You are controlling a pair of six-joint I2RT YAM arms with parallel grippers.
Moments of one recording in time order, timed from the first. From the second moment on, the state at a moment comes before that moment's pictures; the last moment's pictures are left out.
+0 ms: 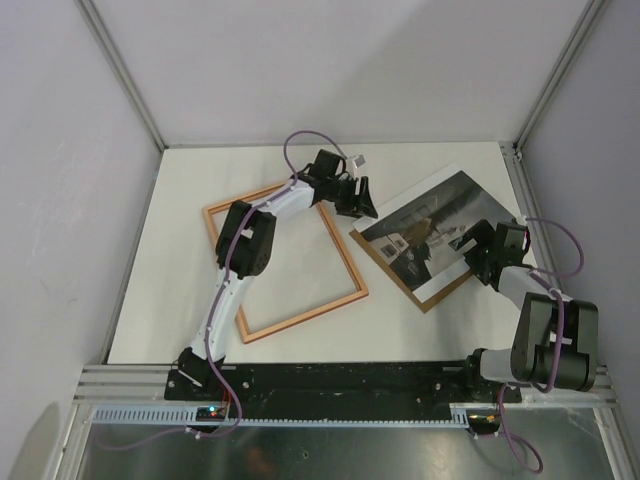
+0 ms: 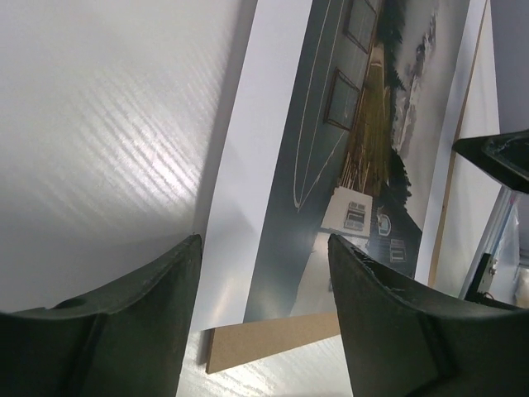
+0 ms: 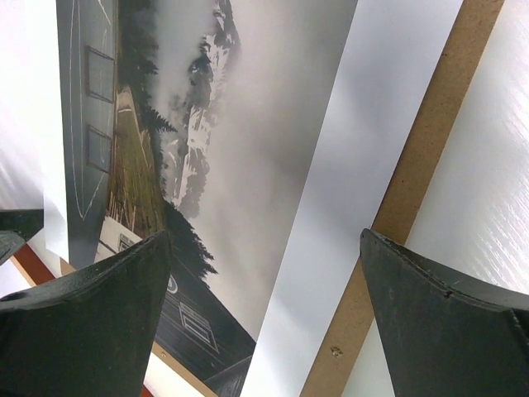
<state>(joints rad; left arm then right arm) -0.51 2.51 2.04 -0.33 0.68 -0.38 -0.19 1.33 0.54 0.03 -0.13 0.72</state>
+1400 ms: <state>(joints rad) -0.47 2.50 1.98 -0.41 0.77 -0.47 -0.20 1.46 0.62 0.09 -0.24 0.67</state>
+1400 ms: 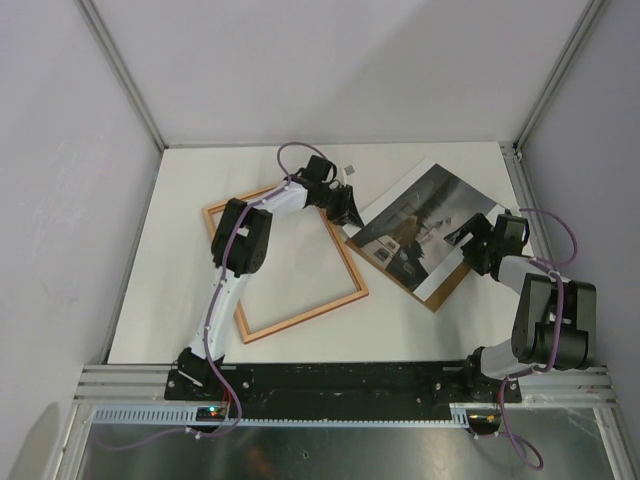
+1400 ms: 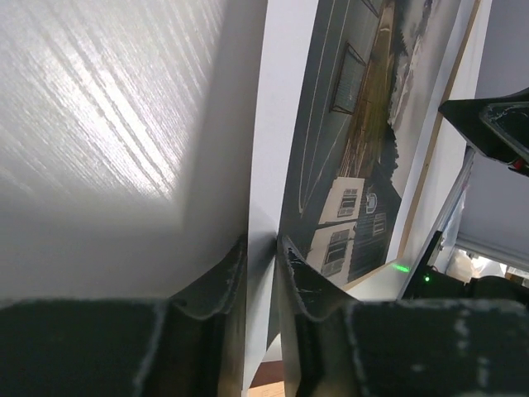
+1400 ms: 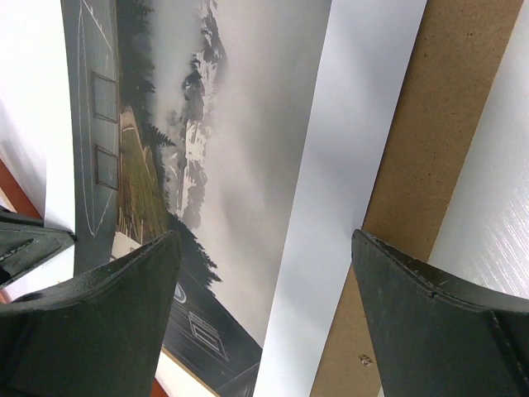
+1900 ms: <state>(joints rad) -0.49 2.33 1.93 -0.44 0.73 -0.49 -0.20 1.39 0.69 -0.15 -0.15 0.64</state>
